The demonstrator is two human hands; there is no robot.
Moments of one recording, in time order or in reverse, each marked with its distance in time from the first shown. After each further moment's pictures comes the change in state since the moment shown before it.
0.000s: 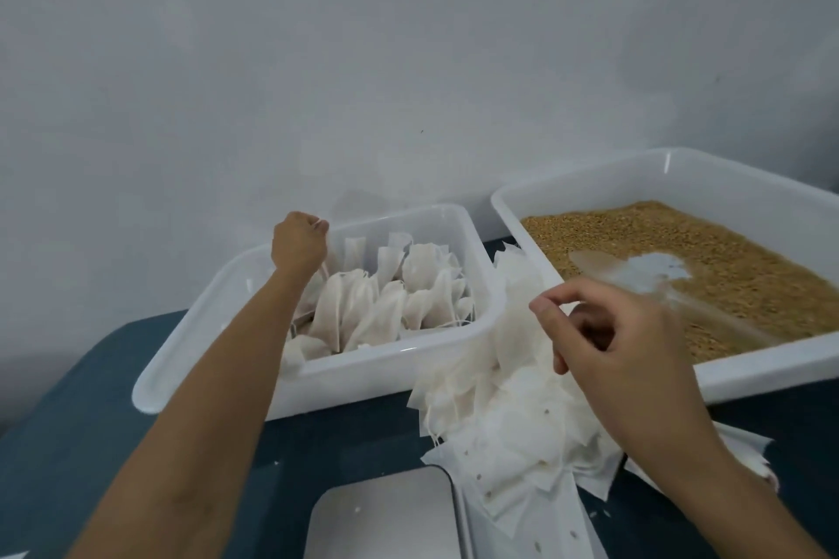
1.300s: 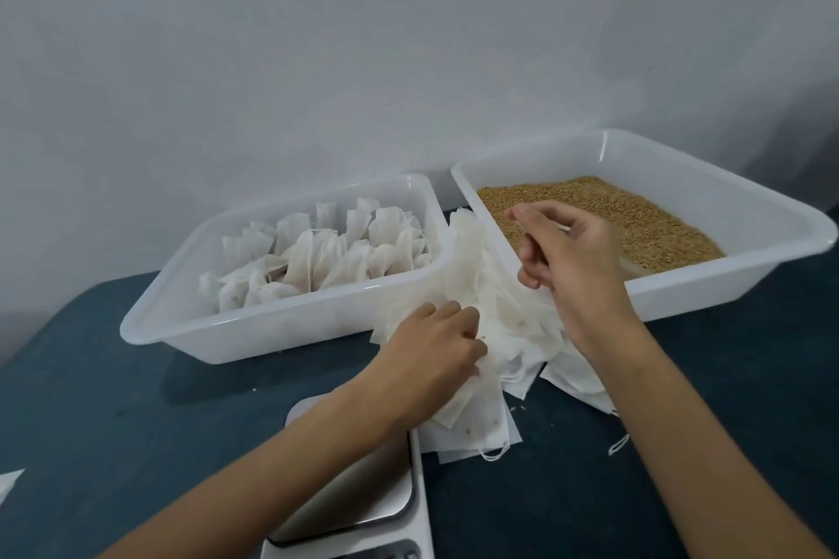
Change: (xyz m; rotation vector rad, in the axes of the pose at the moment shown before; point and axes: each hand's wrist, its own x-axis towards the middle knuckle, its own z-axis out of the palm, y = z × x) left_hand -0.288 0.085 -0.014 0.359 -0.410 1.156; right_hand 0.016 -0.005 -0.027 0.637 0.048 0.317
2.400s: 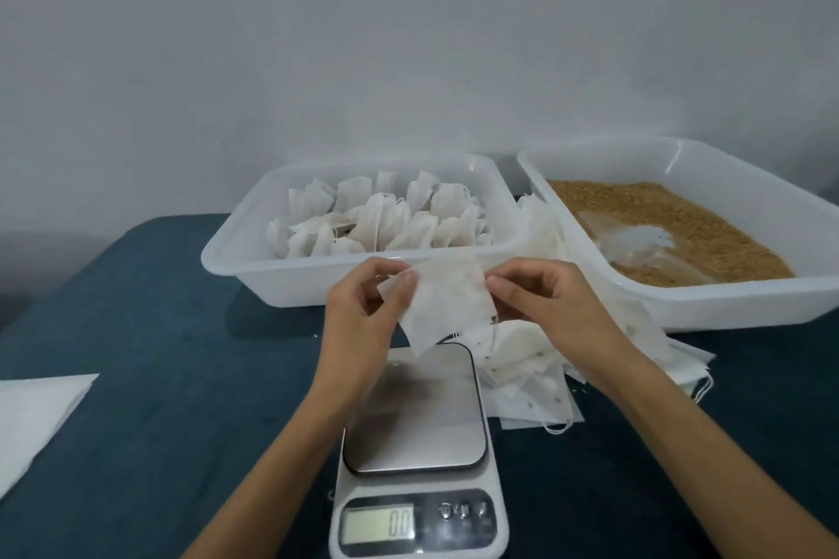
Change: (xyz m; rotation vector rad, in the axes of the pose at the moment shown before) left_hand -0.103 -0.037 -0.008 -1.219 0.749 -0.763; right_hand -0.042 0.042 0.050 -0.277 -0.474 0.101
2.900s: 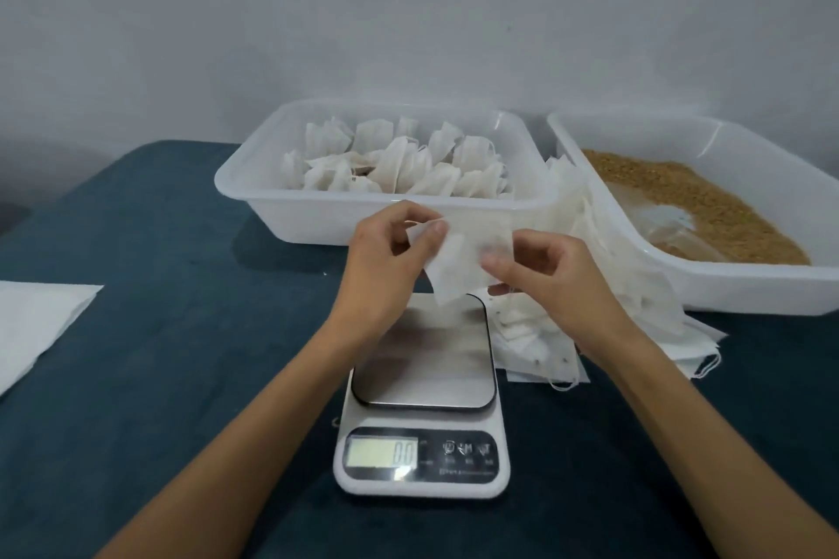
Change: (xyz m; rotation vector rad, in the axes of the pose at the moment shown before) left_hand 0.000 -0.001 0.002 -0.011 -0.022 -0.028; right_hand -0.006 0.011 0.015 -0.086 -0.085 0.017
